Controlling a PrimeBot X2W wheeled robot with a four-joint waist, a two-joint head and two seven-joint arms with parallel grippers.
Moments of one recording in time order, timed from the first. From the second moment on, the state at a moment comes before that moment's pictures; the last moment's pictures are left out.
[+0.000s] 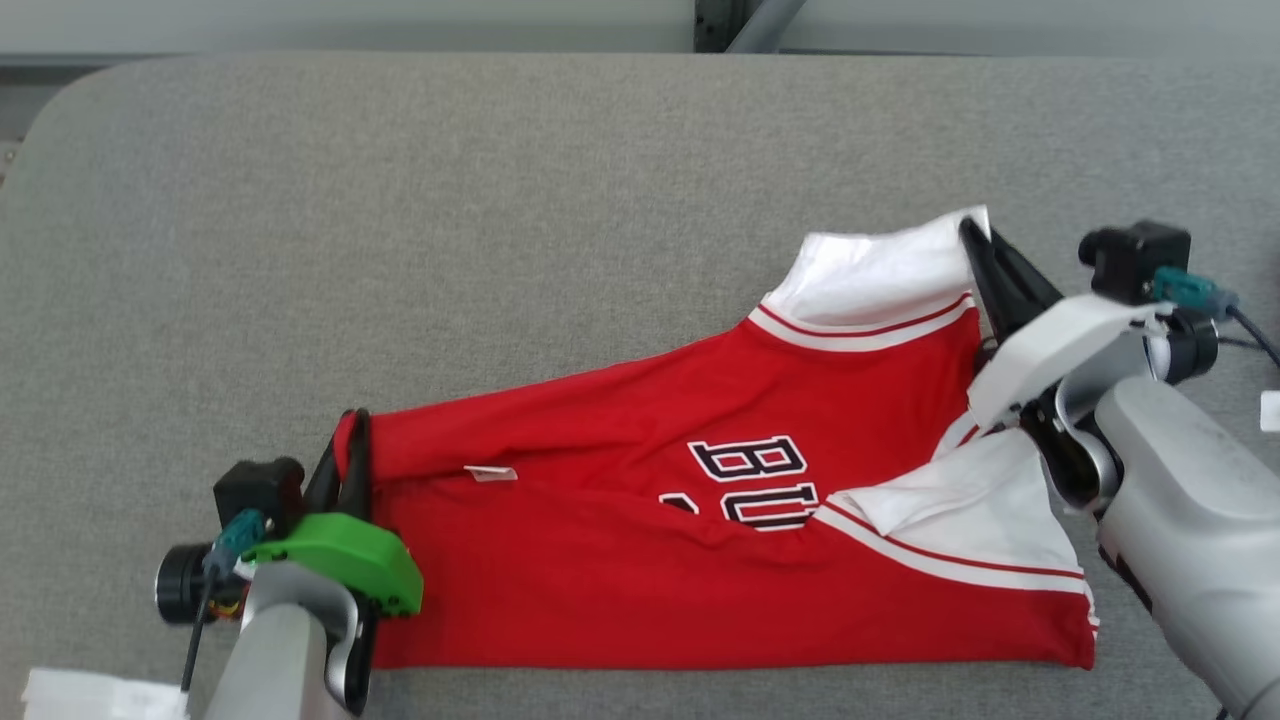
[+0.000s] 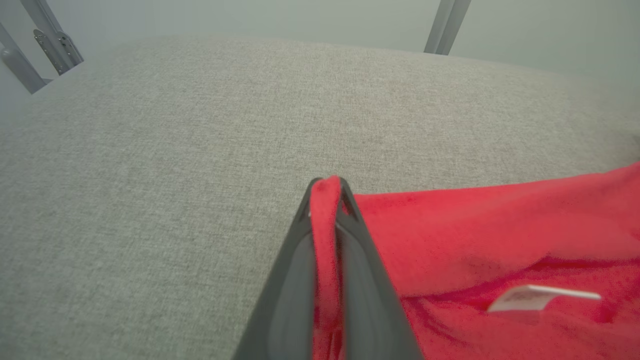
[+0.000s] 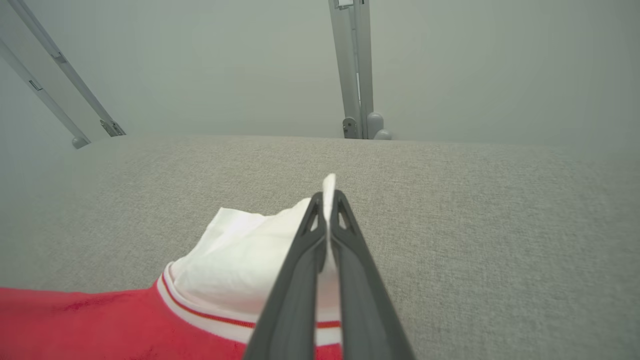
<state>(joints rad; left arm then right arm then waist) -0.38 0.05 -0.05 0.68 -0.19 -0.11 -0.26 -0.74 -0.38 0.60 0.72 0.77 0.13 -0.26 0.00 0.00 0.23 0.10</state>
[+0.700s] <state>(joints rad) -0.08 0.05 0.08 0.64 -0.16 -0.06 -0.26 -0.23 -0.37 0.50 0.60 0.84 0.13 -0.26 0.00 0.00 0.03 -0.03</state>
